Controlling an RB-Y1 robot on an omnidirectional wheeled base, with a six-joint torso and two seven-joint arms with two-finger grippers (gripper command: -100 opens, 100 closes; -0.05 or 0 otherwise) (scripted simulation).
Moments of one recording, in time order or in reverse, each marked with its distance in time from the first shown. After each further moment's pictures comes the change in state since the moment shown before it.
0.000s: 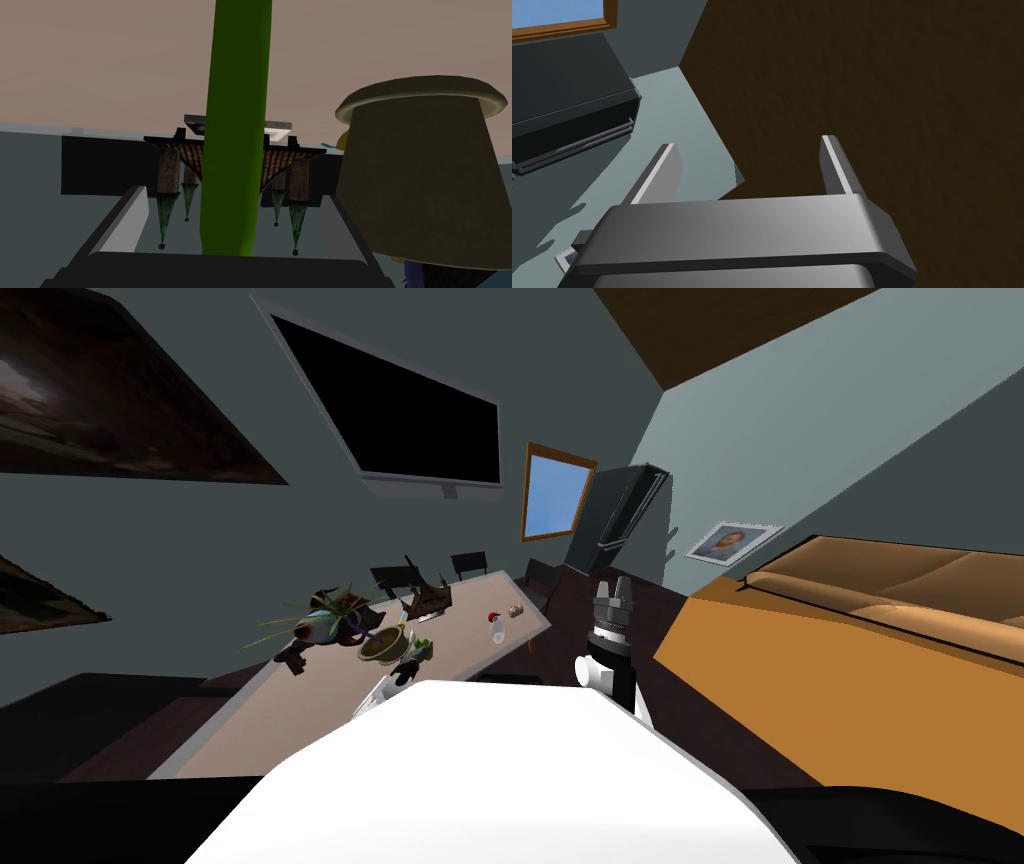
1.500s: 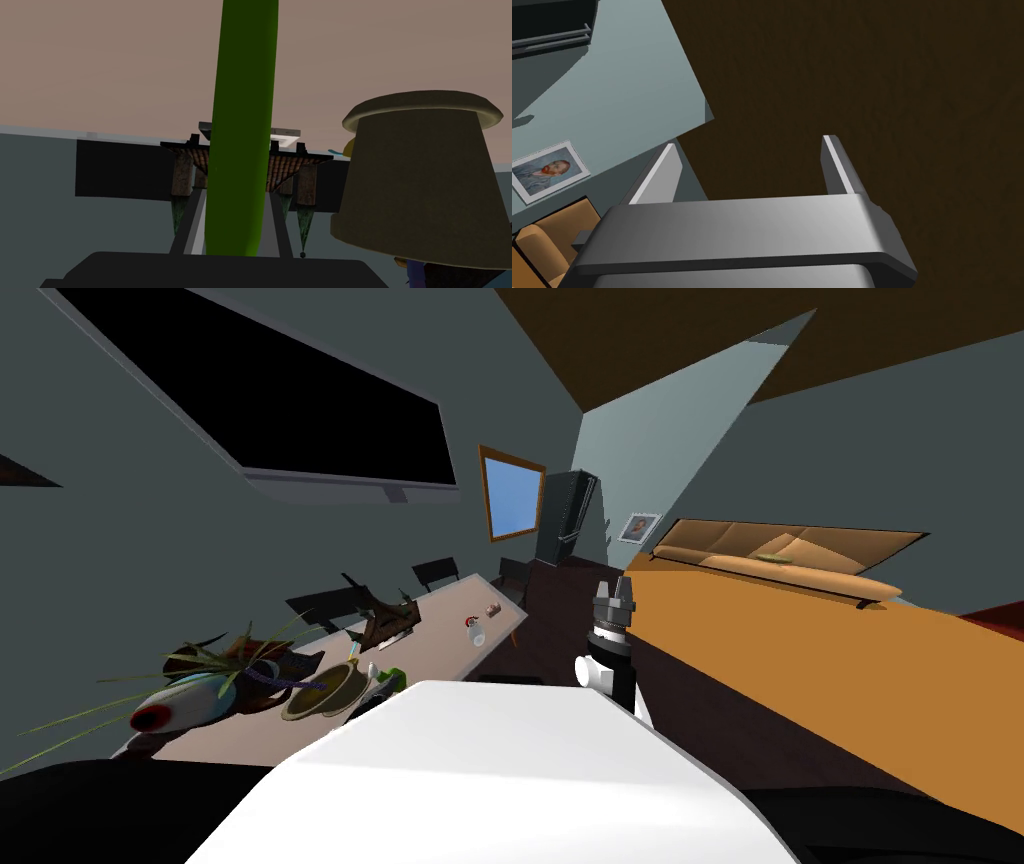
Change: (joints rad) left arm 0.158 0.010 0.160 0.064 0.171 -0.097 -0.053; right arm 0.000 0.000 0.000 0.000 0.000 0.000 0.000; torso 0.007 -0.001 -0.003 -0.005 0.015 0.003
